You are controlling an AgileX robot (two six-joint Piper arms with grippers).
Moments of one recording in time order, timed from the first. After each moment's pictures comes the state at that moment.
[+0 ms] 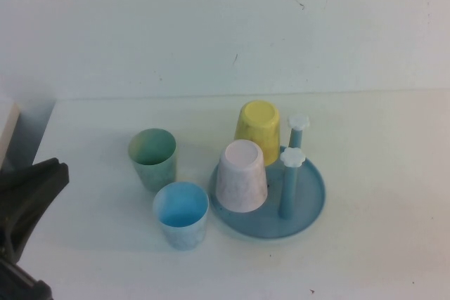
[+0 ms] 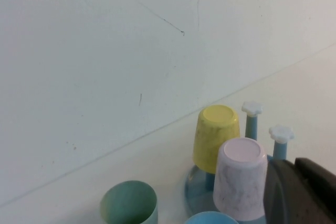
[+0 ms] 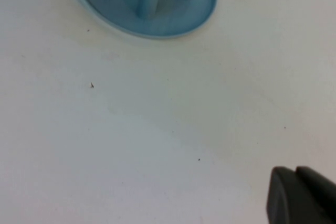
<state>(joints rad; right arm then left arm) 0.53 0.49 -0.47 -0.11 0.77 -0.17 -0.29 0.51 -0.56 -0.81 0.40 0.83</state>
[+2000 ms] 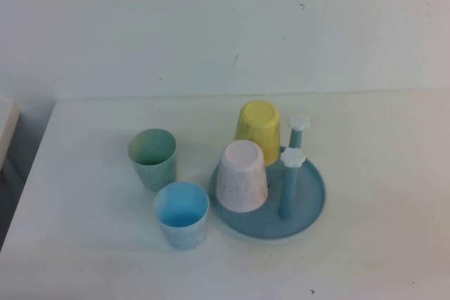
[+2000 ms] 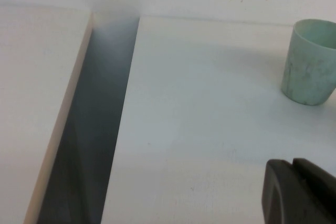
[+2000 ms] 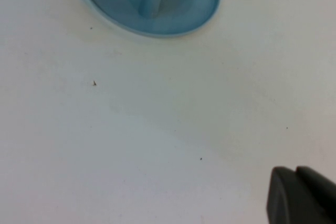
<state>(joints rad) 0.53 0.49 -0.47 -0.11 0.77 -0.18 0.00 -0.01 0.03 -0.09 0.36 -0.09</state>
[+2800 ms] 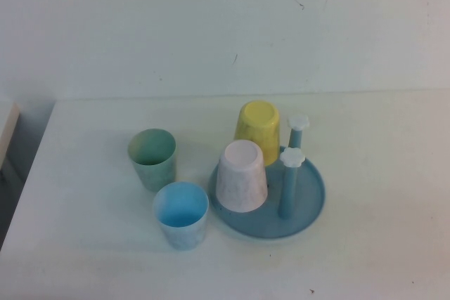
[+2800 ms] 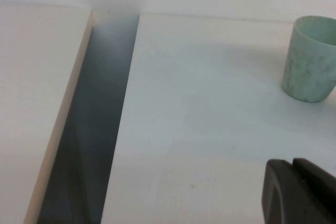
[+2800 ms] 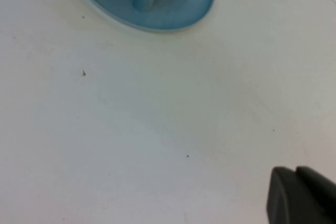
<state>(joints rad) 0.53 0.48 -0.47 -0.13 0.77 -0.24 0.00 -0.01 0.02 -0.08 0.36 -0.08</state>
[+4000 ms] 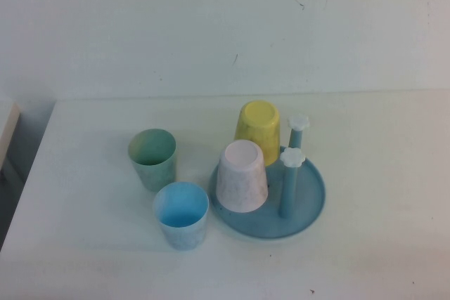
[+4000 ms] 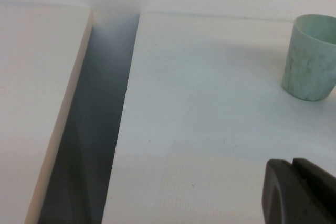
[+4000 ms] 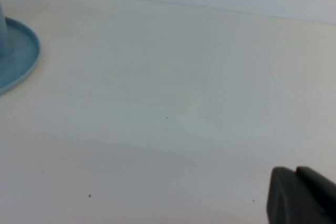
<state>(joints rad) -0.02 -0.01 0.03 0.03 0.42 -0.18 0.00 -0.01 0.02 -0.08 0.37 -0.08</state>
